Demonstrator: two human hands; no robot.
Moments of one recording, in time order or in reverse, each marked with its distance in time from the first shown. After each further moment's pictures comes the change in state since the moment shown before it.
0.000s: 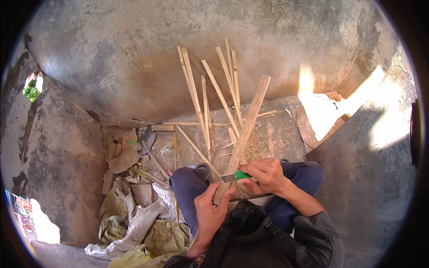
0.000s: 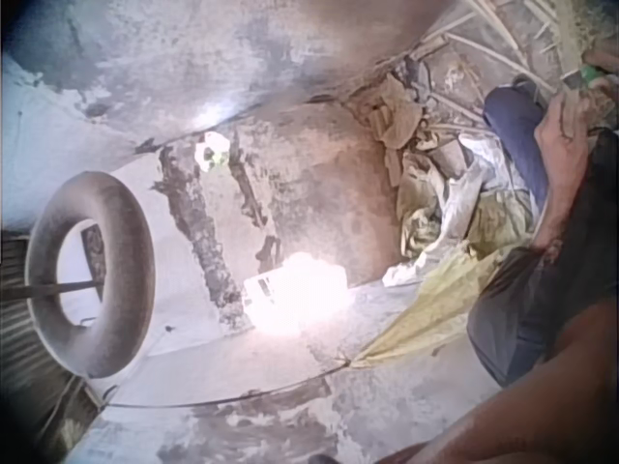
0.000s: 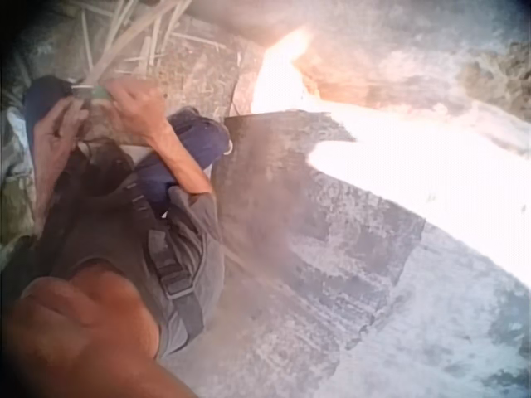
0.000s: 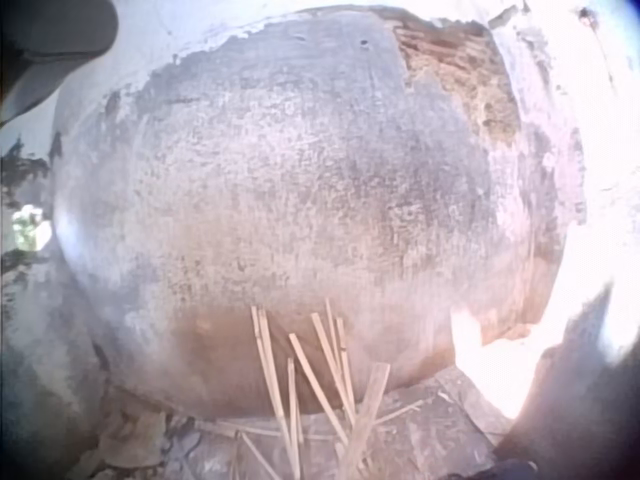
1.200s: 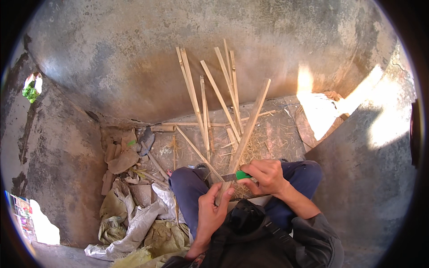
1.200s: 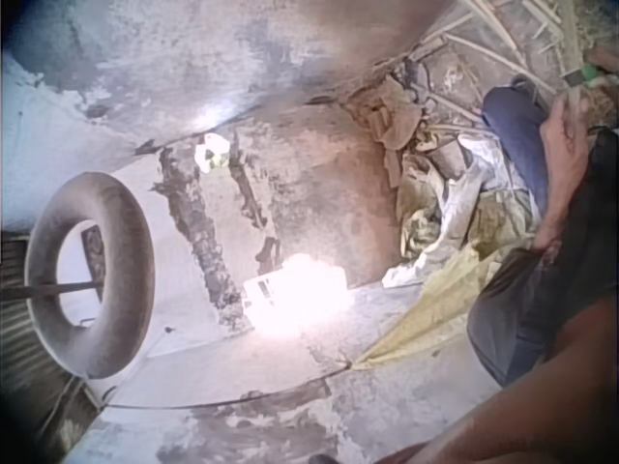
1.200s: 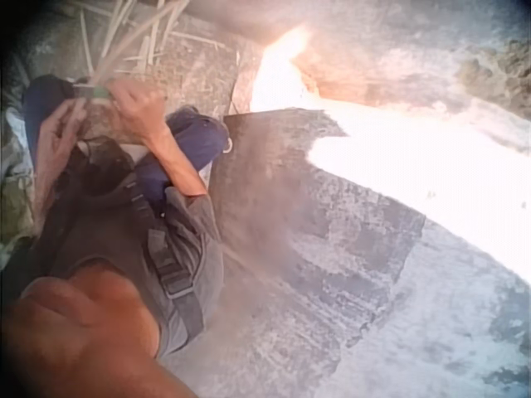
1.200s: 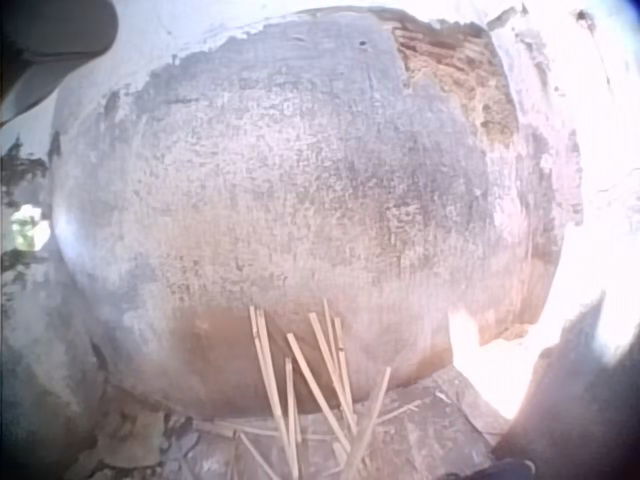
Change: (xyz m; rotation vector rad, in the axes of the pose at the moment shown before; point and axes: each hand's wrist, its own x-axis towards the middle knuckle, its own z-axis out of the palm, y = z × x) left_hand -0.003 0.001 0.000 -0.188 -0.110 -0.147; right_hand -0.008 -0.005 0.003 -0.021 0.041 0.041
